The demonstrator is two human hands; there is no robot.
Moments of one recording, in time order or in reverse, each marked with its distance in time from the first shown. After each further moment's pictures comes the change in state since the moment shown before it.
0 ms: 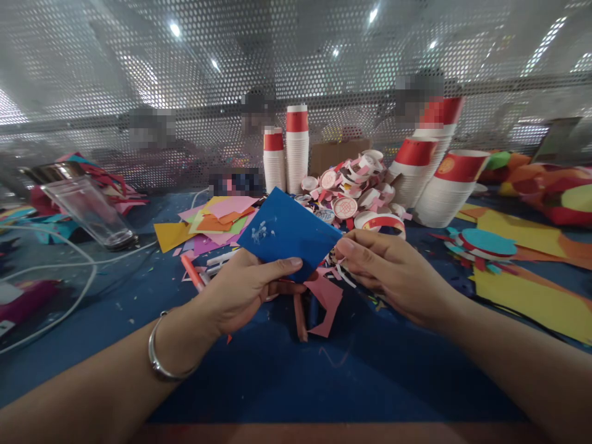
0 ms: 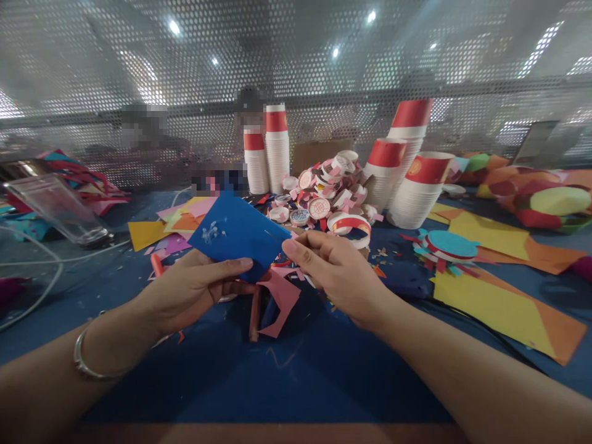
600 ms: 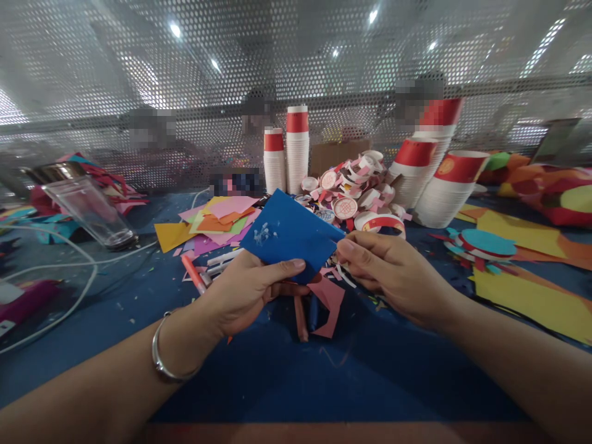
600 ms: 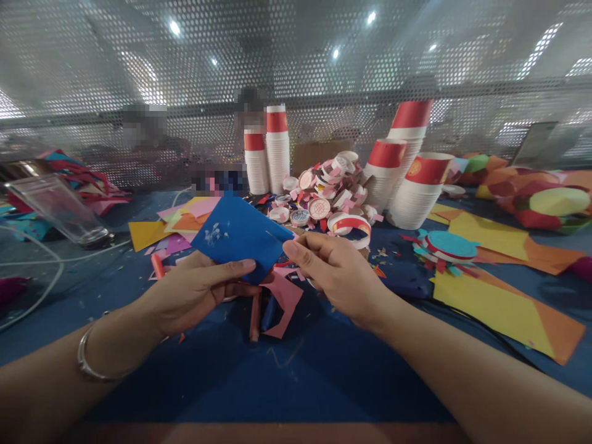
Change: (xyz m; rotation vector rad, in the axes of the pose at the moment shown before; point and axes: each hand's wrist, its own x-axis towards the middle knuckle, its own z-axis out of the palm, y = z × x) left_hand -0.001 -0.002 0.001 -0.038 -0.077 0.026; right_hand 0.000 0.000 0.001 -0.044 0.013 -0.012
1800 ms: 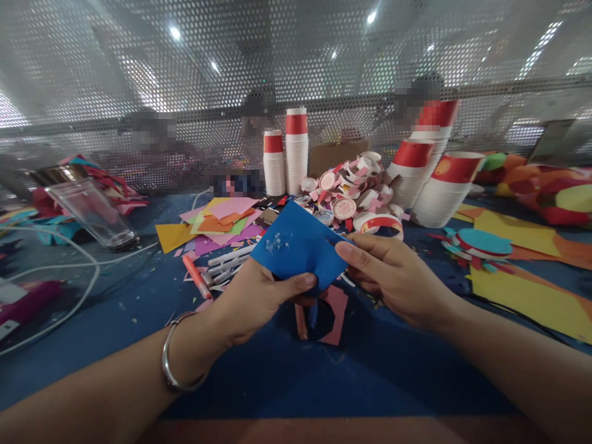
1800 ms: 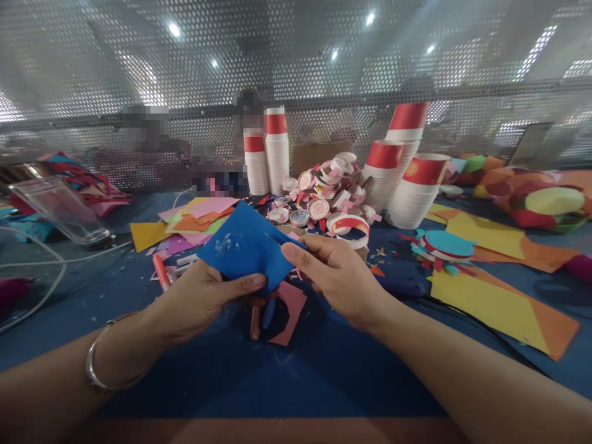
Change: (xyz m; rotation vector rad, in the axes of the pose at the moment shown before) left_hand -0.009 -0.003 0.014 0.275 -0.006 0.059; right_hand -0.004 -0.002 0.004 0.007 0.008 -0.013
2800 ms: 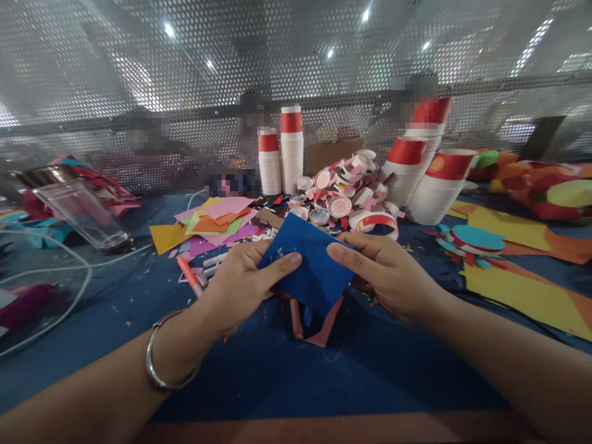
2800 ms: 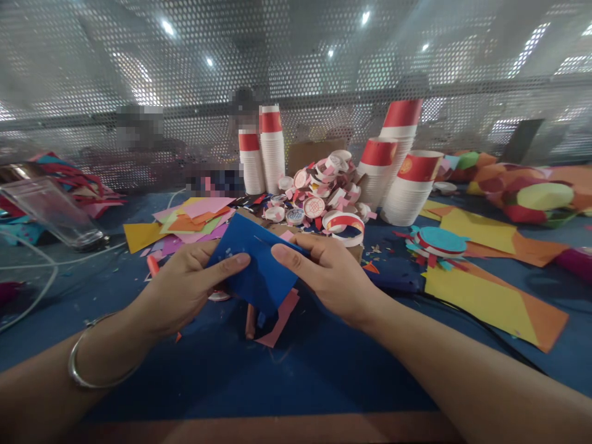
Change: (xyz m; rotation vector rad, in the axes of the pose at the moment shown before) left_hand 0.006 0.003 -0.014 0.063 0.022 0.068; right_hand 0.000 -0.004 0.001 0.071 -0.058 -0.048
